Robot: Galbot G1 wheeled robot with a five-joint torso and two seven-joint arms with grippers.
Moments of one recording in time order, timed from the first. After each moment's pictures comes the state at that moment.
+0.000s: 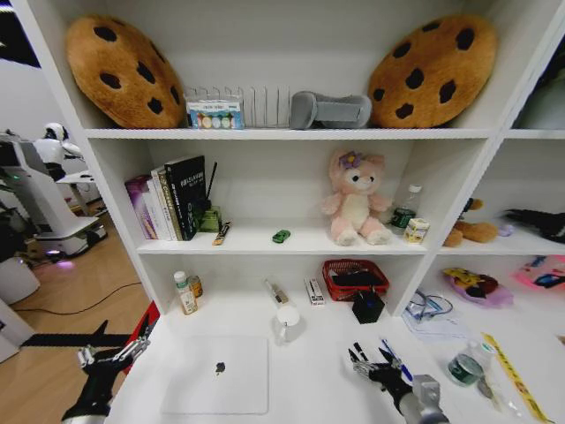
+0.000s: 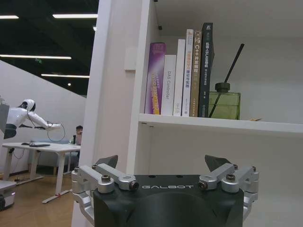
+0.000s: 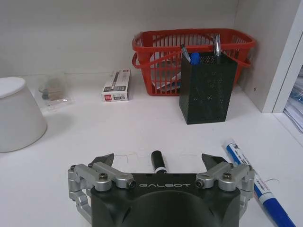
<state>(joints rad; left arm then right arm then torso) 2.00 -1.28 -0.91 -2.24 -0.56 -0.33 0.02 -1.83 0.97 0.59 2.10 0.65 -0.27 0.20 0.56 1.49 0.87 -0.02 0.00</state>
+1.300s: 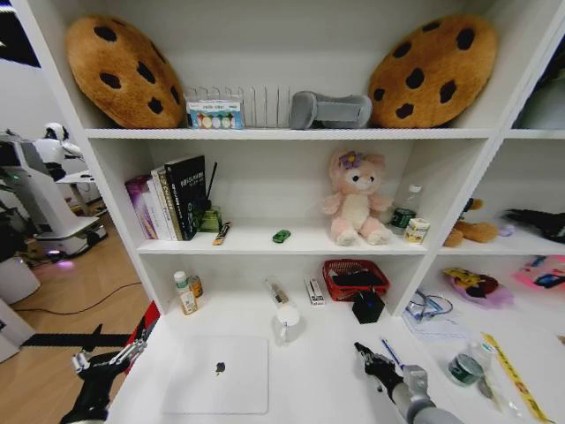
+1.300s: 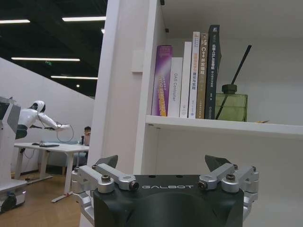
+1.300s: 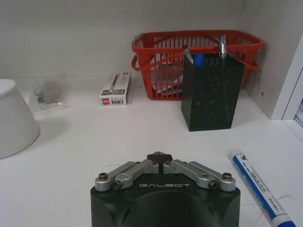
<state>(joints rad) 2.01 -1.32 -0.91 -2.25 -0.55 -0.34 0.00 -1.75 0.94 0.55 2.05 0.66 -0.25 0.19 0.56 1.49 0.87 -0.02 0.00</state>
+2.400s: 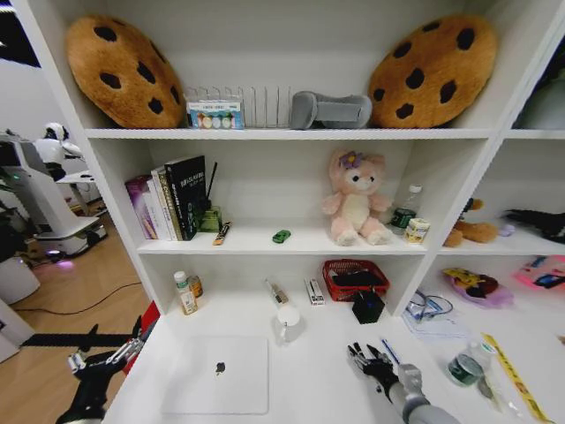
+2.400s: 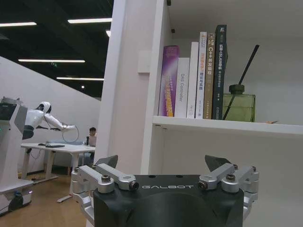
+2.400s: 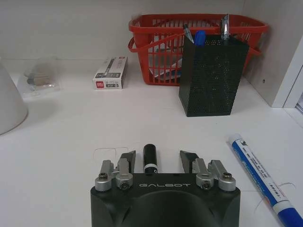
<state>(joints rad) 2.01 -1.31 -0.92 -2.24 -0.56 -0.34 -0.01 -1.72 0.94 0.51 1.98 0.63 -0.28 0.19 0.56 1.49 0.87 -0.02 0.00</state>
